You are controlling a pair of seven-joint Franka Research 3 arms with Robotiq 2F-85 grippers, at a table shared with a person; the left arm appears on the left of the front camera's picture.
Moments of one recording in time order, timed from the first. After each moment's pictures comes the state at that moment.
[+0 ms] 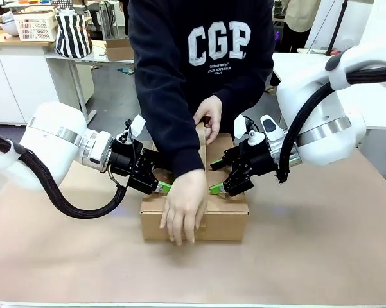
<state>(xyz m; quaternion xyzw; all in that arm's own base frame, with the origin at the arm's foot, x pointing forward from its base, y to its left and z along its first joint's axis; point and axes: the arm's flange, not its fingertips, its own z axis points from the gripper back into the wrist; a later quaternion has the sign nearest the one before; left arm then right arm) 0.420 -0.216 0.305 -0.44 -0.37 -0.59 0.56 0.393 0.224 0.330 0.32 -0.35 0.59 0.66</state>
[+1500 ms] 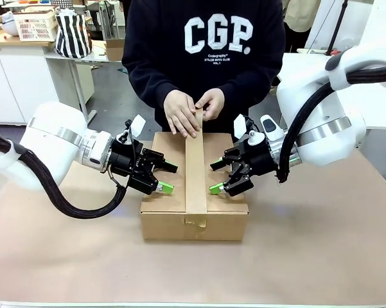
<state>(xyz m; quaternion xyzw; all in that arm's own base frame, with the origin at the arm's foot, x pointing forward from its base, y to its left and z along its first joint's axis) 0.419 -0.216 0.305 -0.44 -0.37 -0.59 0.56 0.393 0.224 0.330 0.32 -0.35 0.59 0.66</state>
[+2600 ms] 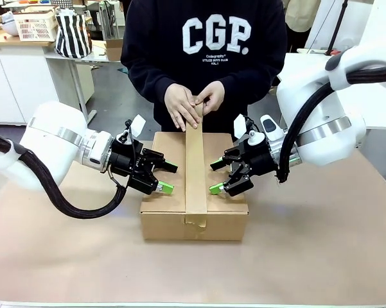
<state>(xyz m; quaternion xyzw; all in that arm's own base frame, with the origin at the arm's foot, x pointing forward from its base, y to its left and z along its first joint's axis) 0.420 -0.216 0.305 -0.44 -0.37 -0.59 0.56 0.393 0.224 0.330 0.32 -0.35 0.59 0.66</state>
